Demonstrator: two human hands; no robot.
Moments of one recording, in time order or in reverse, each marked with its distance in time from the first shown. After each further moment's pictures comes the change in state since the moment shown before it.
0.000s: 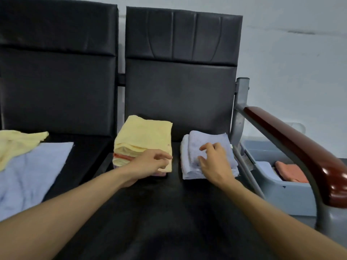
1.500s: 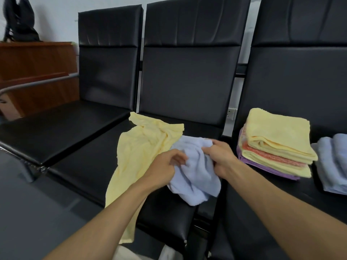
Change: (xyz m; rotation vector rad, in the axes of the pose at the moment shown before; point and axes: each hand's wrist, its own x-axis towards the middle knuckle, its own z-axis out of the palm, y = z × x) left_hand -0.159 -0.171 -0.188 0.014 0.461 0.094; right_hand -0.037 -0.306 0.146 1.132 -0.541 0.354
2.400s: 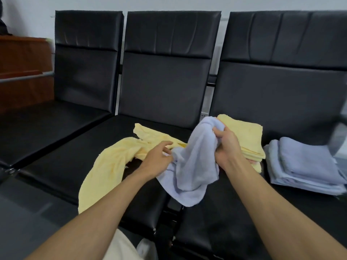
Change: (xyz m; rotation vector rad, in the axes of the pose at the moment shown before) left_hand 0.013 0.047 0.033 0.085 -0.015 -0.132; right_hand -0.041 -0.054 -0.076 0.520 0.065 -0.133
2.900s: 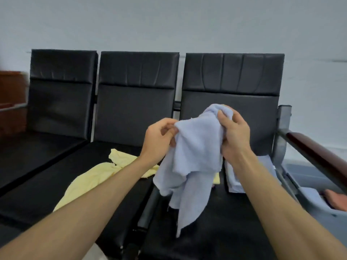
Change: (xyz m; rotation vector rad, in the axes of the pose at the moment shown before) left_hand -0.018 0.170 0.015 -0.347 0.203 0.505; right_hand -0.068 -0.140 -0.043 -0.076 -0.033 -0.512
